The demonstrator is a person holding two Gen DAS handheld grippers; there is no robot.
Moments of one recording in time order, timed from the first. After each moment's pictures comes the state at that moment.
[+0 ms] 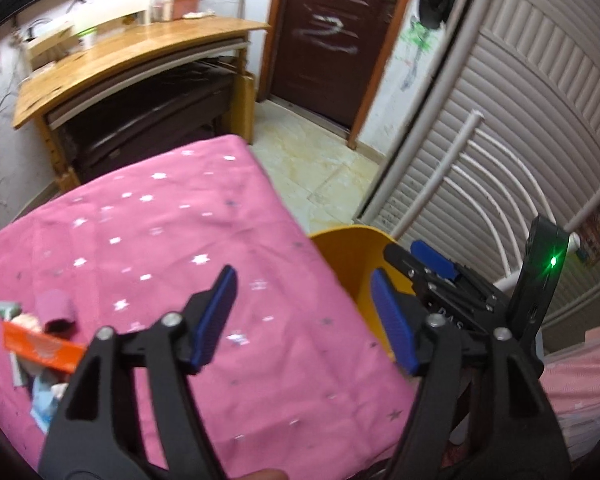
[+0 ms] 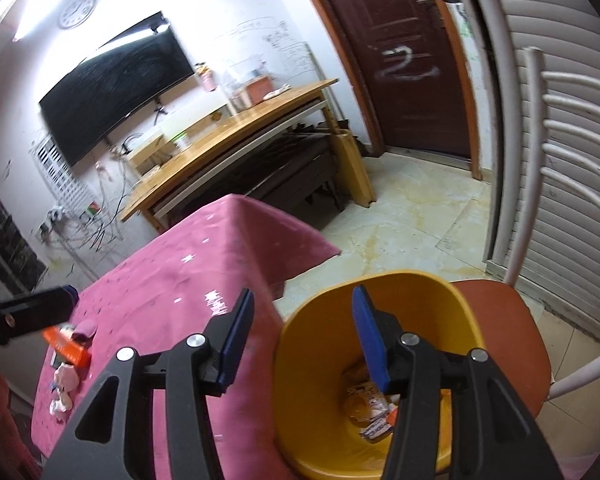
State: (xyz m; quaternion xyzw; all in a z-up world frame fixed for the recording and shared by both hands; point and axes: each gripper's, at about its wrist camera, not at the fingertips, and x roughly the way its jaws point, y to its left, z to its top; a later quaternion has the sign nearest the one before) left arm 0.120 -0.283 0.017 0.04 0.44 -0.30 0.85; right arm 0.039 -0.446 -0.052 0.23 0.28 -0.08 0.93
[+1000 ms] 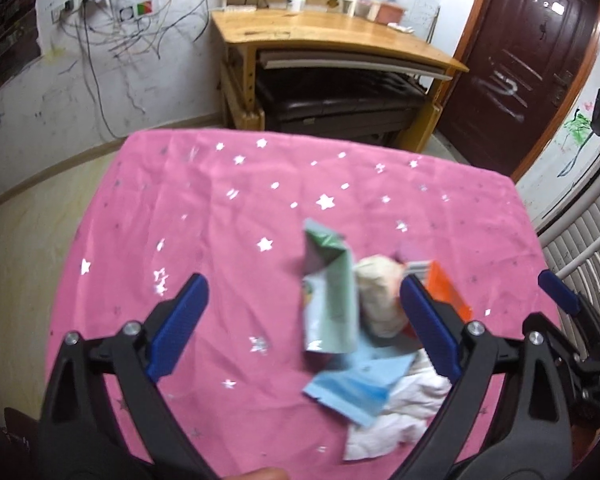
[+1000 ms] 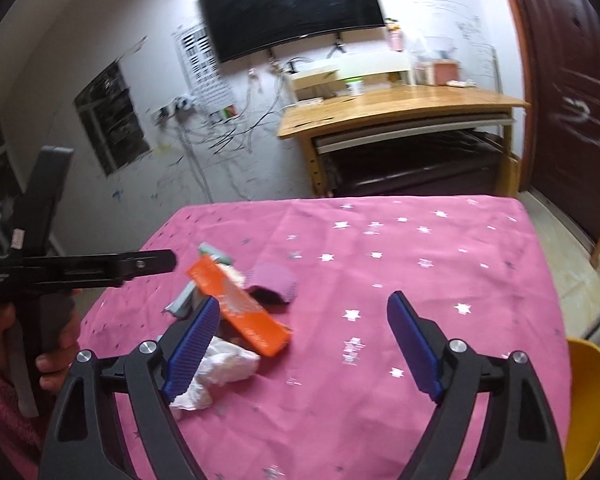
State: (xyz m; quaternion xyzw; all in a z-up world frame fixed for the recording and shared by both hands) left arm 0.152 -0.010 -0.013 -0.06 0.46 -0.04 0.89; right arm 0.123 -0.205 -0.003 0.06 0.32 0.17 0.93
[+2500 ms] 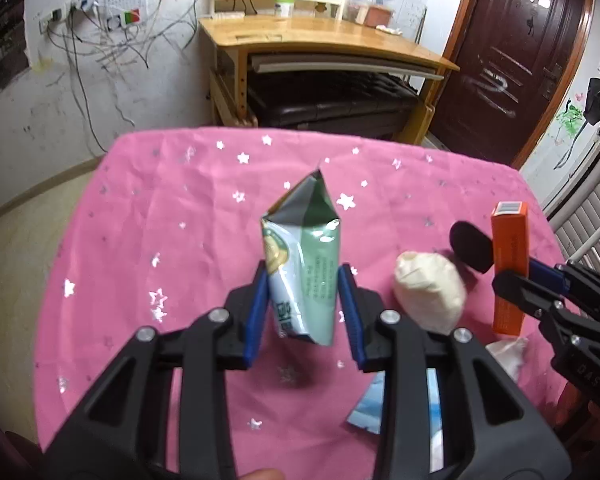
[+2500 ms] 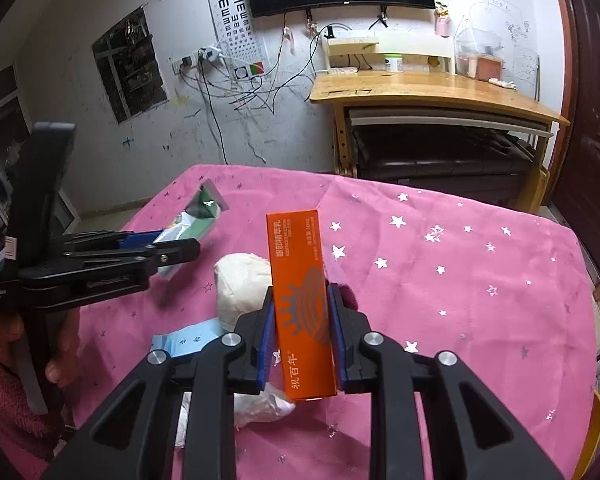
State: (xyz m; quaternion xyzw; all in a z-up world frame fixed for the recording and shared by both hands) left arm 0.164 0.005 -0.035 -0.04 0.43 -0.06 0.90; right arm 0.169 -0.159 -0.016 0.00 0.36 0.20 0.91
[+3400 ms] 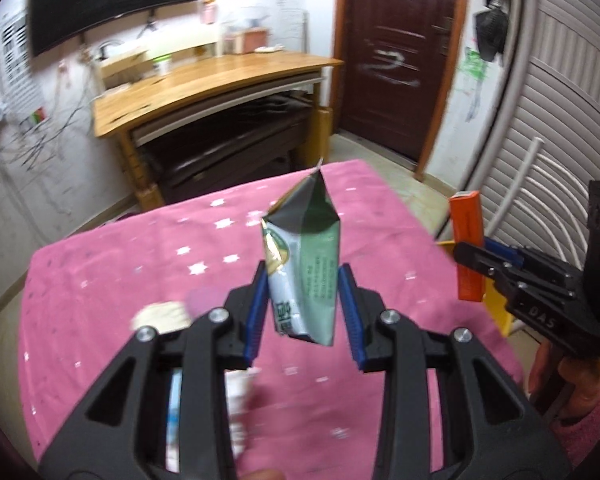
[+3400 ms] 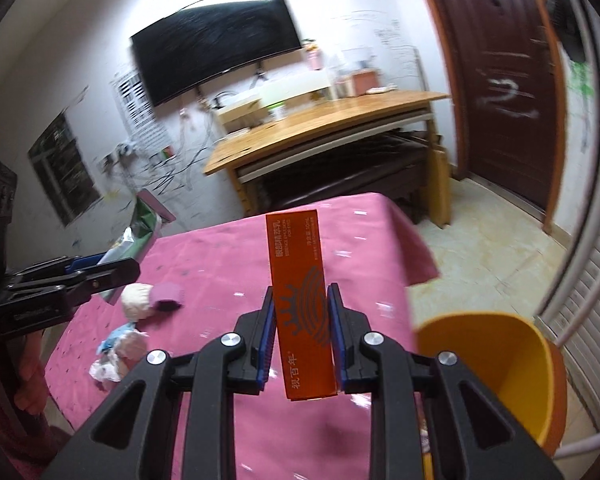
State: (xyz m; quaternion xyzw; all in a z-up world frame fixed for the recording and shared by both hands) left arm 0.118 -0.183 0.027 0.07 0.37 -0.21 0.90; right arm 0.069 -0.359 0.000 0.13 0.29 0.05 0.95
